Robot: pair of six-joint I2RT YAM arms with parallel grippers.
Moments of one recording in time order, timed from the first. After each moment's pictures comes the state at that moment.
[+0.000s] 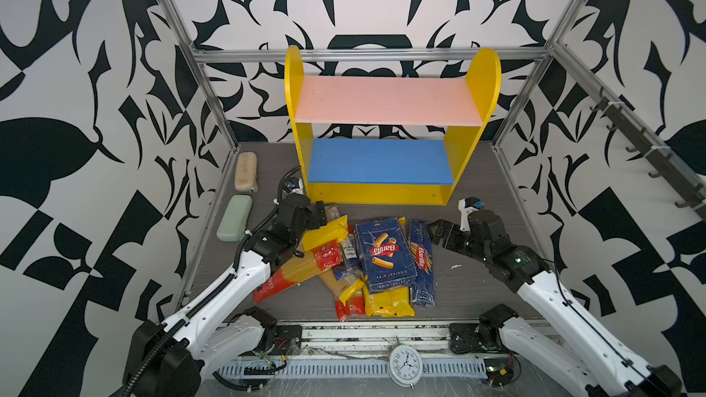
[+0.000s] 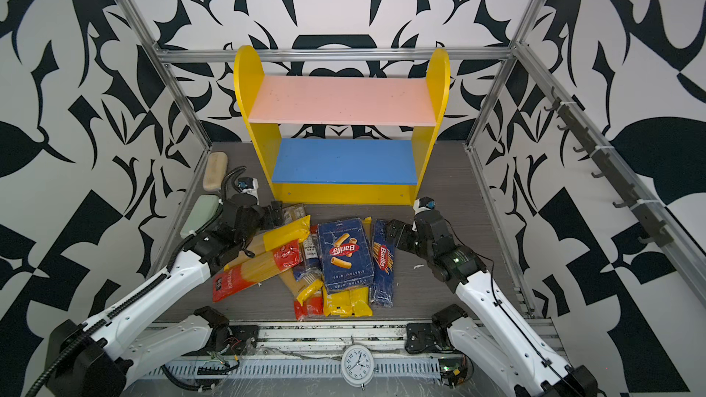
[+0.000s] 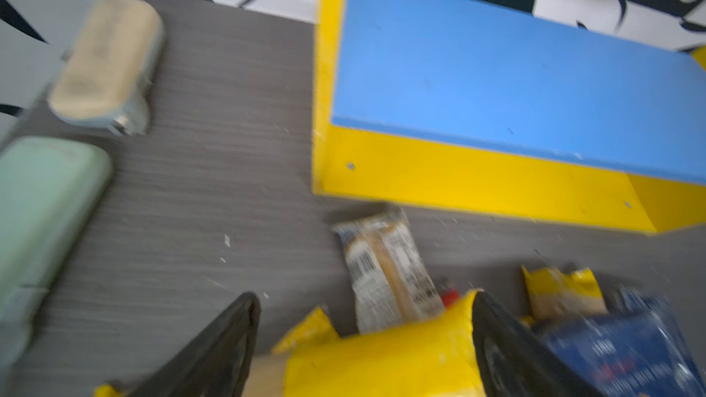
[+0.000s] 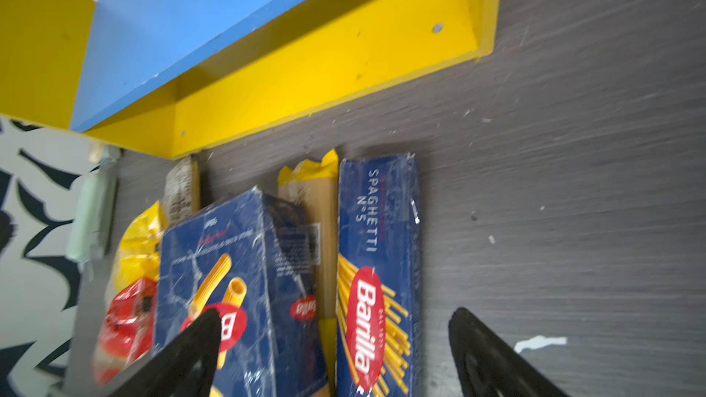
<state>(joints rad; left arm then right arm) -0.58 1.02 0.73 -0.31 -0.33 -0.47 0.42 0.78 0.66 -0.61 -0.09 0.71</state>
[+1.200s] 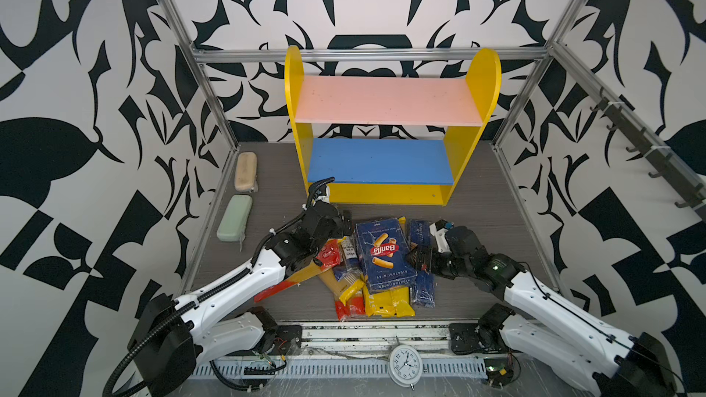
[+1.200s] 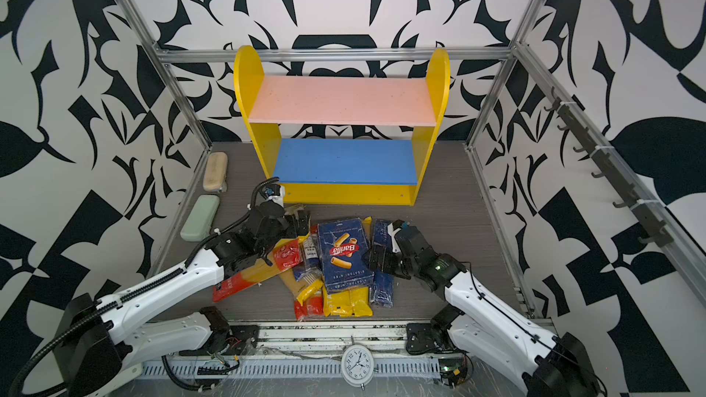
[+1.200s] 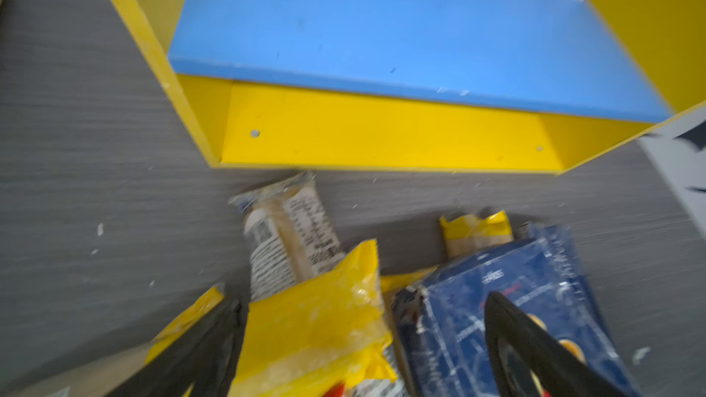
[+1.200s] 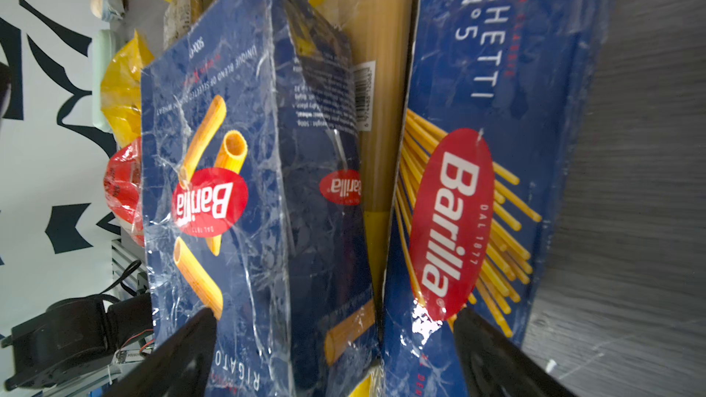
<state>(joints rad) -0.78 1.09 0.74 -0.21 -0.34 -0.55 0.62 0.85 0.49 -0.48 -0.28 0.82</state>
